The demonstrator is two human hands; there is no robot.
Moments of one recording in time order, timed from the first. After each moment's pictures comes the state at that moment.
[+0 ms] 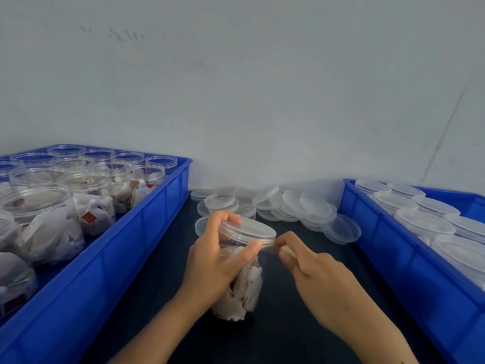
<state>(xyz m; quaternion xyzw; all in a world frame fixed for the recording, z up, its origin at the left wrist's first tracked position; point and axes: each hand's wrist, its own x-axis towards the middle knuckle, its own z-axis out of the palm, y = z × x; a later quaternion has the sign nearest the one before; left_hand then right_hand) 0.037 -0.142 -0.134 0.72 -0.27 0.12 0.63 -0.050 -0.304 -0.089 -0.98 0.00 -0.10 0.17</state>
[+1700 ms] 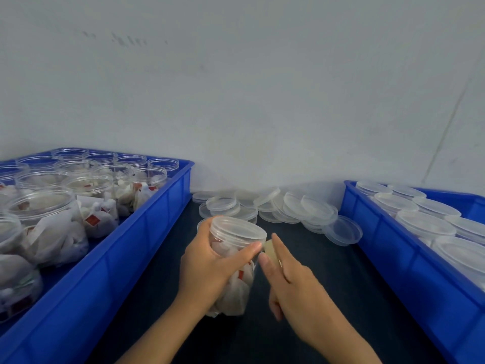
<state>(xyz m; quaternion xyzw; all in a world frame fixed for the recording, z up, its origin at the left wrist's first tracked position) 0.037 -0.139 -0.137 0.75 -0.15 0.13 0.63 -0.048 -0.275 -0.107 -0.92 0.02 -0.09 0.38</state>
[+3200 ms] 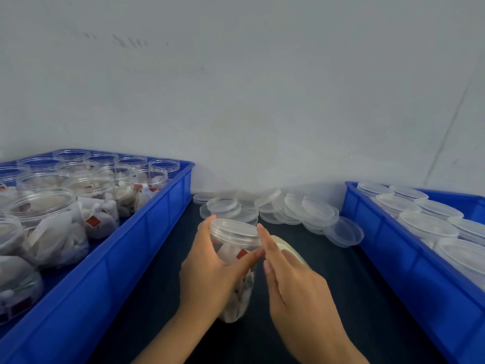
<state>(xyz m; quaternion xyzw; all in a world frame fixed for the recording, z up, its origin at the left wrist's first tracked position) 0.024 -0.143 -0.131 0.79 -0.13 0.15 0.58 -0.050 -0.272 -0.114 -0.95 -0.06 -0.24 0.18</state>
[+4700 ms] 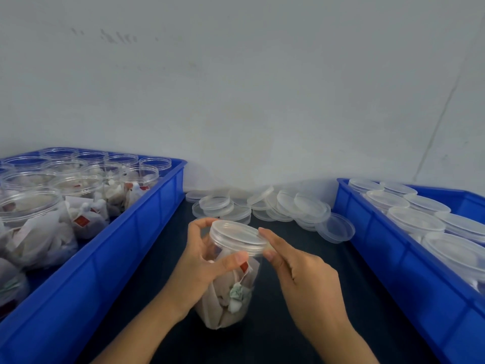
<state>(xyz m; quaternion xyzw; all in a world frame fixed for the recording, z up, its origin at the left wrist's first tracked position) 0.039 -0.129 -0.137 0.65 -0.26 -0.04 0.71 -0.047 -0.289 -0.106 -0.95 0.00 -0.25 0.19</state>
